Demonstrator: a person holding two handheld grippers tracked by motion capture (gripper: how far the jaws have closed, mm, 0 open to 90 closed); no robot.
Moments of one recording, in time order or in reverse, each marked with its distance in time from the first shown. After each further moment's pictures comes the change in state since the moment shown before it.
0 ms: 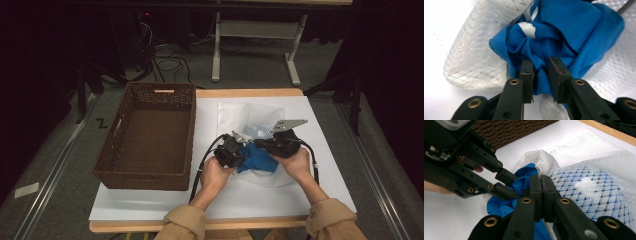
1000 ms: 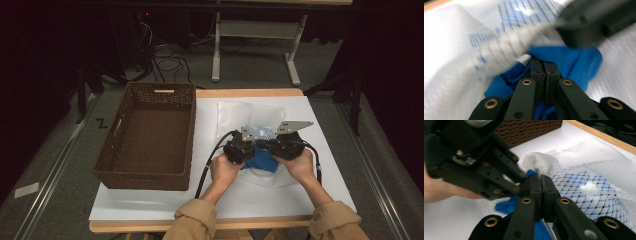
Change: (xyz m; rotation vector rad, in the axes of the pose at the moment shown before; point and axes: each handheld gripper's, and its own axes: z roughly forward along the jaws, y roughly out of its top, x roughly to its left) left arm -0.010 0.020 0.016 -0.189 -0.035 0.067; right arm 0.003 -0.003 -0.014 -0.038 0.008 -0.032
